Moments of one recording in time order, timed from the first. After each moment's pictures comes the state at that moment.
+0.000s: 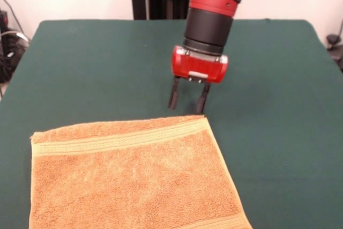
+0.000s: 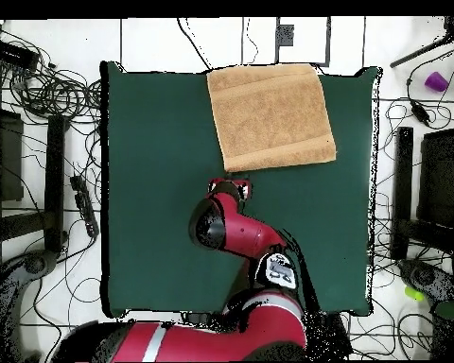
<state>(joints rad) -0.01 -0.38 -0.15 1.78 0.20 -0.28 1.51</state>
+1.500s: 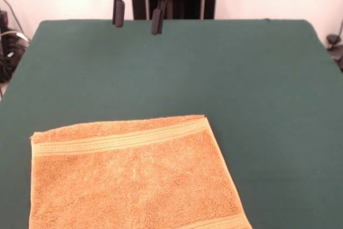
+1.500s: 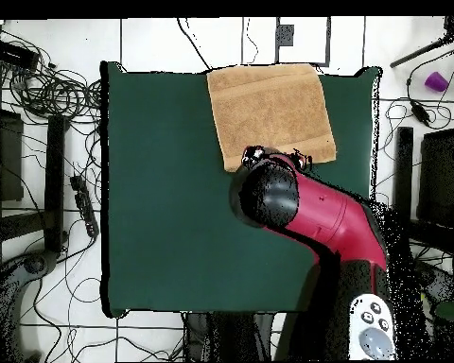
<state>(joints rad) -0.14 -0.75 -0.18 1.61 0.13 0.39 1.56</state>
